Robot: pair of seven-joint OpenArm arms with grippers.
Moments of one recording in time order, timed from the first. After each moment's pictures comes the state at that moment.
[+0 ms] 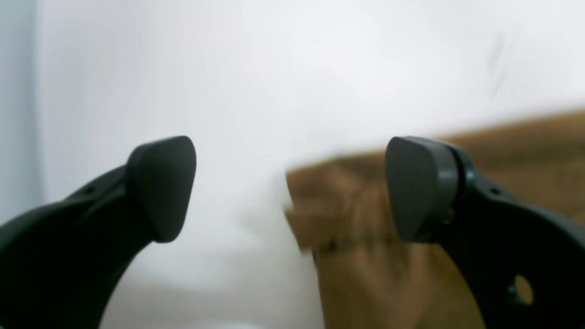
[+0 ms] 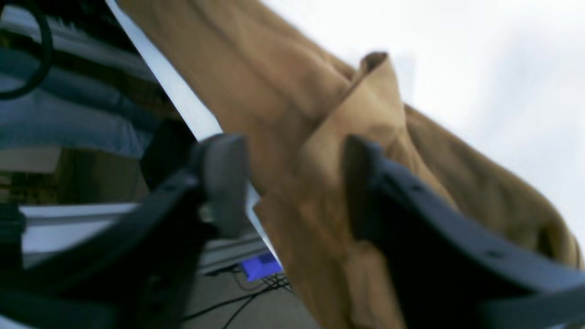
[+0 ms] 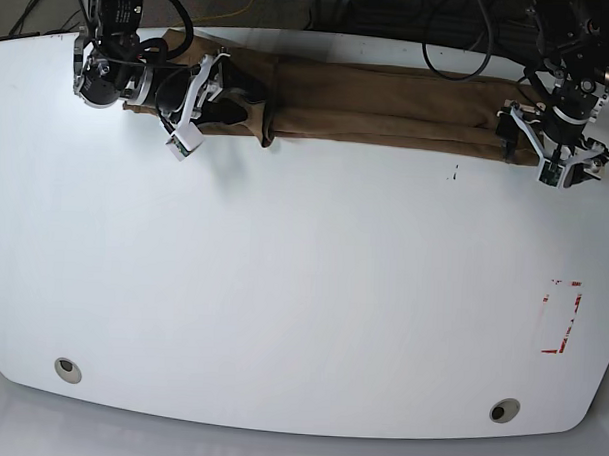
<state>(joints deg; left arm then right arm) 16.9 -6.4 -34.0 107.3 8.0 -42.0 32.8 -20.0 17.8 10.0 106.0 63.2 40.1 -71.8</state>
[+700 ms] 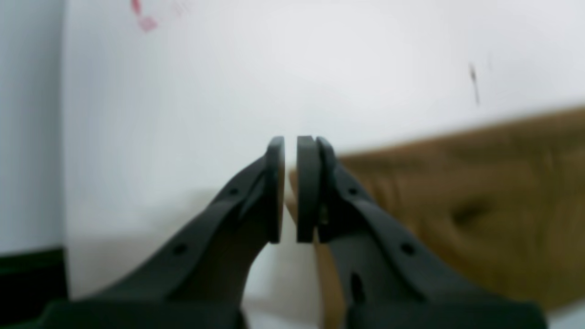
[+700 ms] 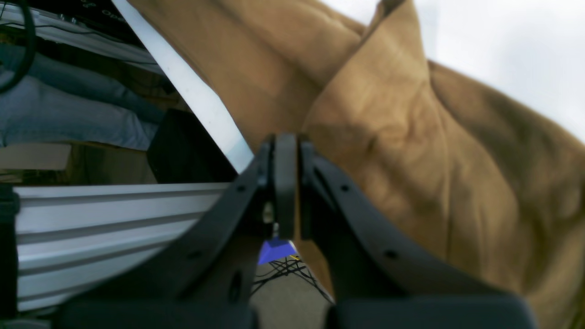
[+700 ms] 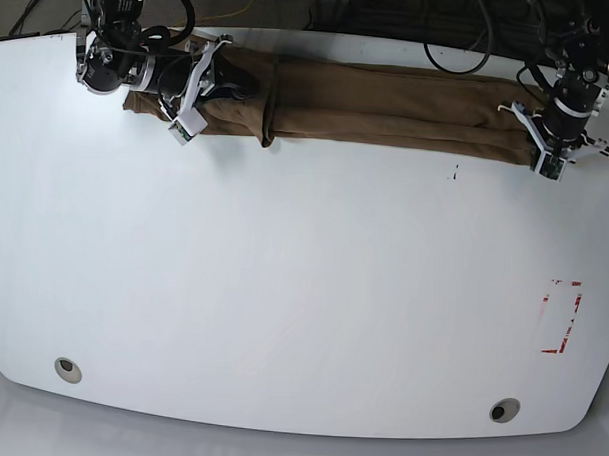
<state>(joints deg) 21.8 -6.3 -34.1 110.3 8.1 -42.2 33.0 -23.2 18.0 10.1 106.1 62.5 40.1 -71.8</state>
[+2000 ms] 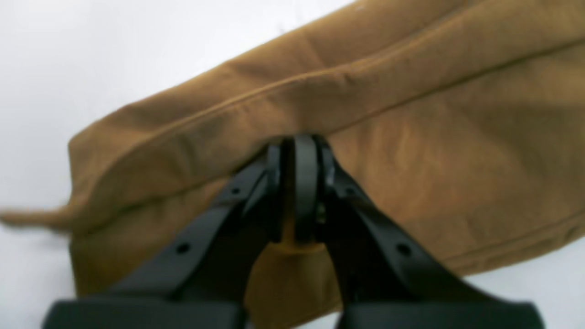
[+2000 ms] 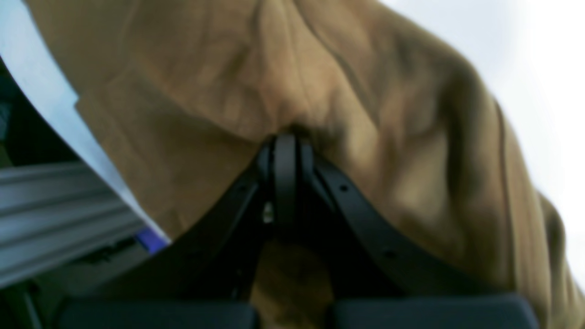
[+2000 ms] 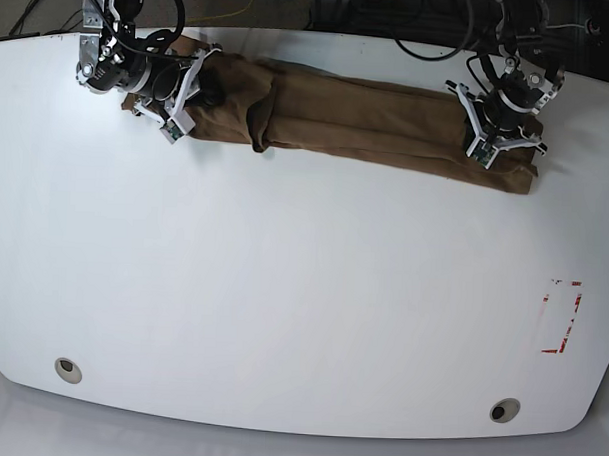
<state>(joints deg) 20.9 -5.5 -18.5 97.5 14.6 -40.5 26.0 -21.3 18.5 10.2 96.2 35.9 41.1 -56.2</state>
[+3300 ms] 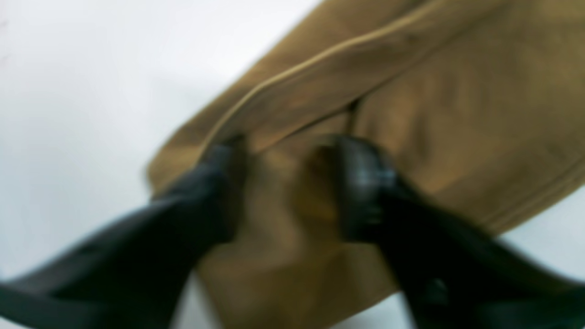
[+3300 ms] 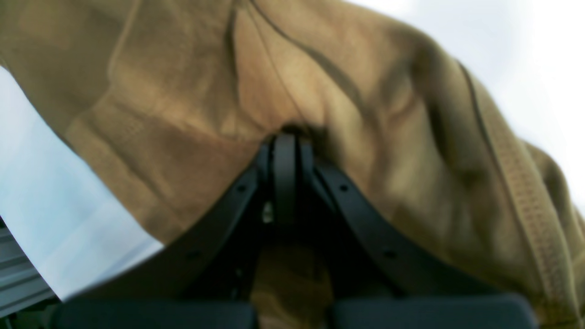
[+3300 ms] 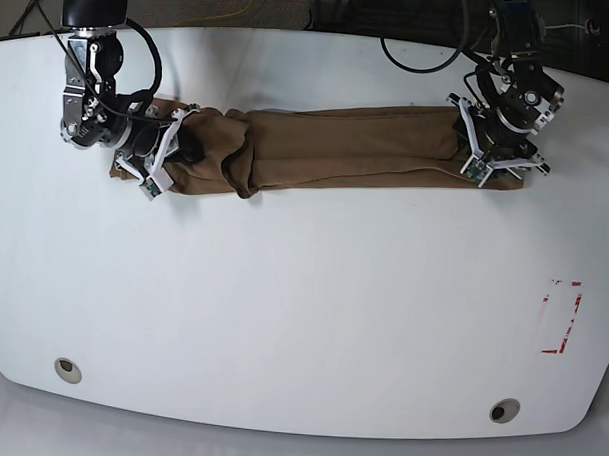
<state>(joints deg) 16.0 -4.8 -18.8 104.9 18.4 -42.4 36.7 -6.6 23.6 6.2 84.0 35.2 41.0 -53.3</state>
